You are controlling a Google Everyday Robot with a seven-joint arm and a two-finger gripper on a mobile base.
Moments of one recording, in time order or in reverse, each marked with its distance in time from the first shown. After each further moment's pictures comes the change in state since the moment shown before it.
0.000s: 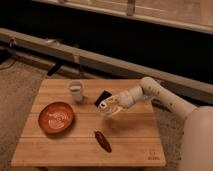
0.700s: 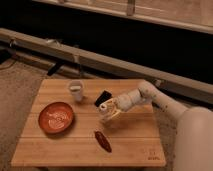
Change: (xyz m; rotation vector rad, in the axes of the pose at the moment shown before) arm 0.017 0.005 0.006 -0.005 -0.078 0.020
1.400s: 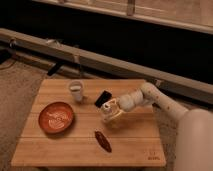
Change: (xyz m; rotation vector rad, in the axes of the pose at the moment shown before) arm 0.000 0.005 -0.012 0.015 -0.040 -0.004
